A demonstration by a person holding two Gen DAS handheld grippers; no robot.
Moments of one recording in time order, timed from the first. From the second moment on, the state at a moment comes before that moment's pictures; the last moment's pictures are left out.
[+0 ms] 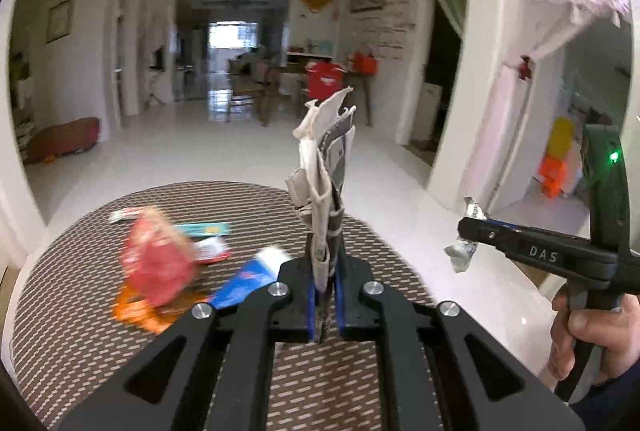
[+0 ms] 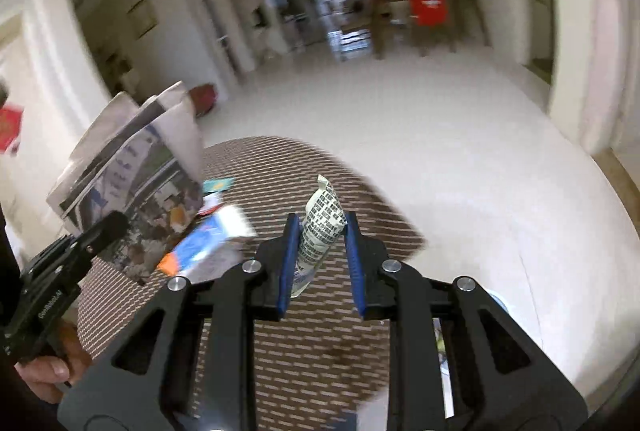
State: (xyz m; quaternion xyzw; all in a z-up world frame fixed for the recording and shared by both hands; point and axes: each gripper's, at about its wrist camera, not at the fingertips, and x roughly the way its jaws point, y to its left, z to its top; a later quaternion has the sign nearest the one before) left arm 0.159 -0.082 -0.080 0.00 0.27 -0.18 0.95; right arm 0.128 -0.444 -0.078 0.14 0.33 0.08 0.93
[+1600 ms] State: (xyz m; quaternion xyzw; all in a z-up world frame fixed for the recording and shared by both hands) left arm 0.254 -0.368 -0.237 0.08 0.51 -0.28 0.81; right arm 0.123 -0.678 -0.273 0.36 0.45 -0.12 0.81
